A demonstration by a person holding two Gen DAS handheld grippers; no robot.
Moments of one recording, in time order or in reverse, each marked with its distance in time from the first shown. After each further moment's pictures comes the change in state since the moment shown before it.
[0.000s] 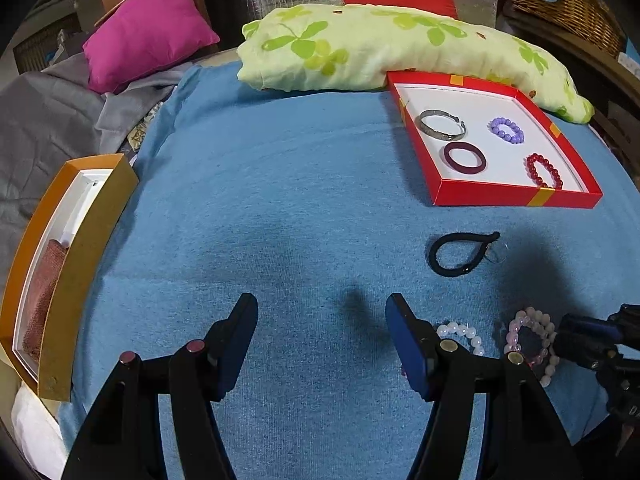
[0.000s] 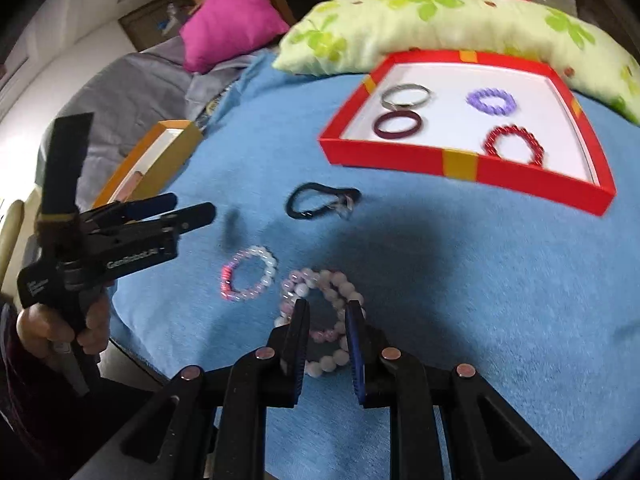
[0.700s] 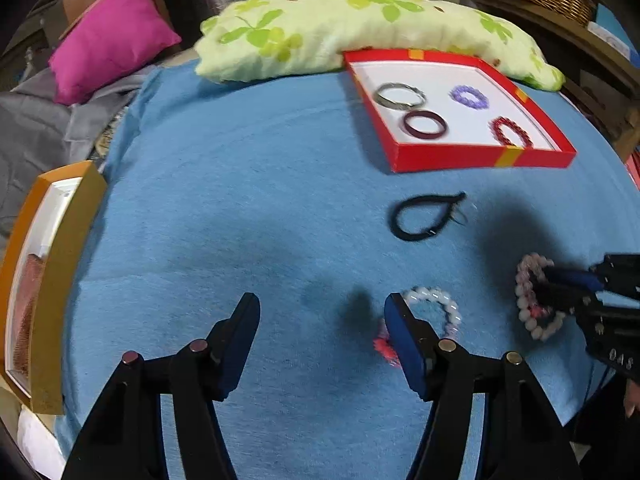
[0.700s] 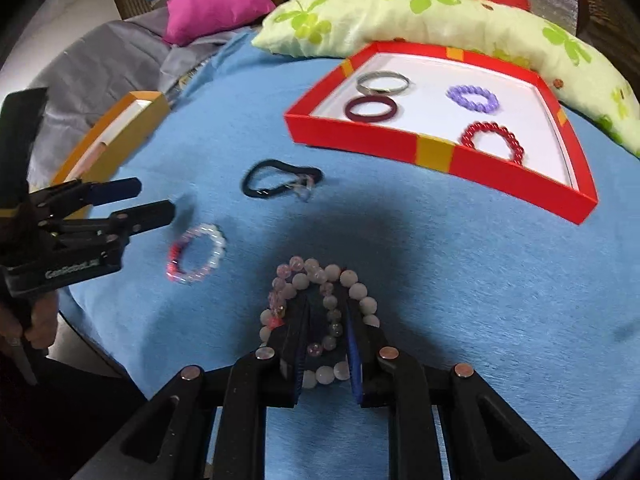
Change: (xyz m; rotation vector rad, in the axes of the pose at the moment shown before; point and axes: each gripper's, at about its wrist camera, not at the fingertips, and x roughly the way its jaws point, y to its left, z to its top) left arm 0.003 -0.018 -0.013 0.109 0.041 -0.091; right arm 0.016 -0.009 -0.008 -0.056 0.056 -0.163
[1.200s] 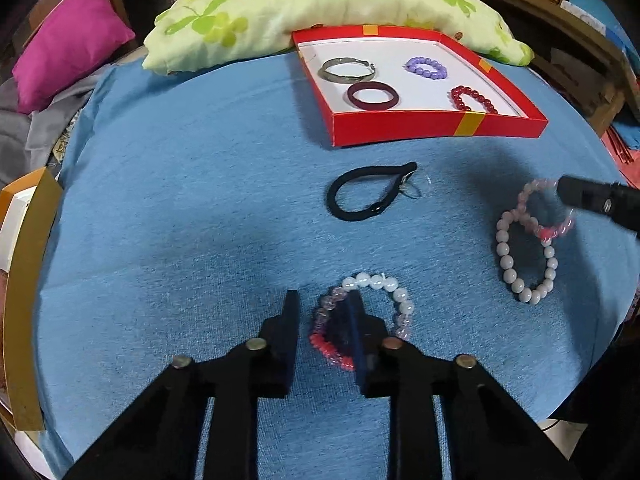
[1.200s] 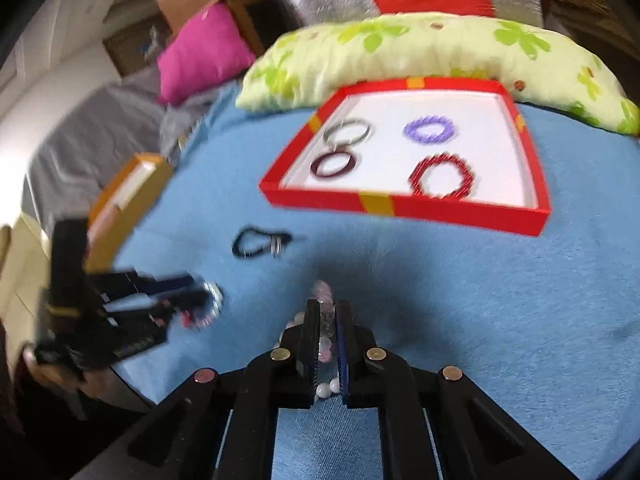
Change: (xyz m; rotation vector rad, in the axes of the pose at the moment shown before) left arm 0.015 -0.026 -0.001 0.065 0.039 -0.092; right arm -0.046 -0.049 0.011 0.136 -0.151 0.093
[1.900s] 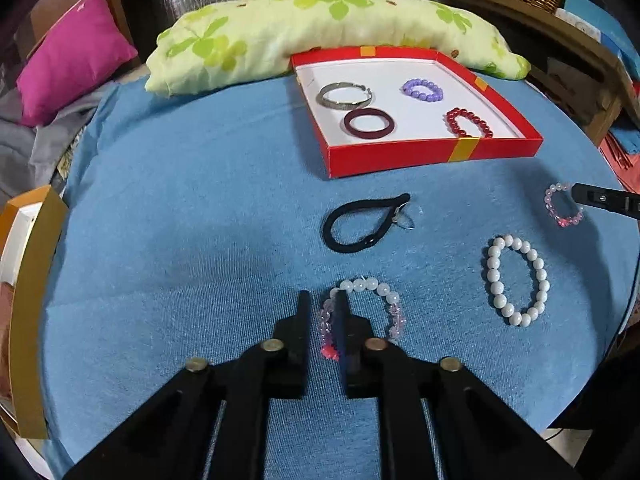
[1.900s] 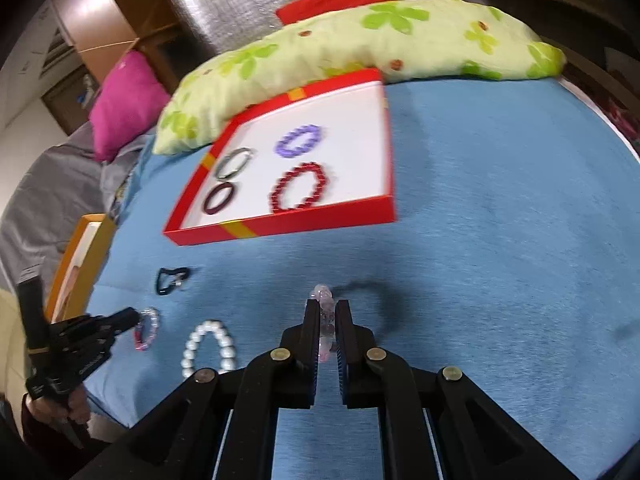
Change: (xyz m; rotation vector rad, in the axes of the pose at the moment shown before) left arm -0.013 0.000 0.012 0.015 -0.055 0.010; right arm -0.025 -0.084 0.001 0.213 -0.009 -0.155
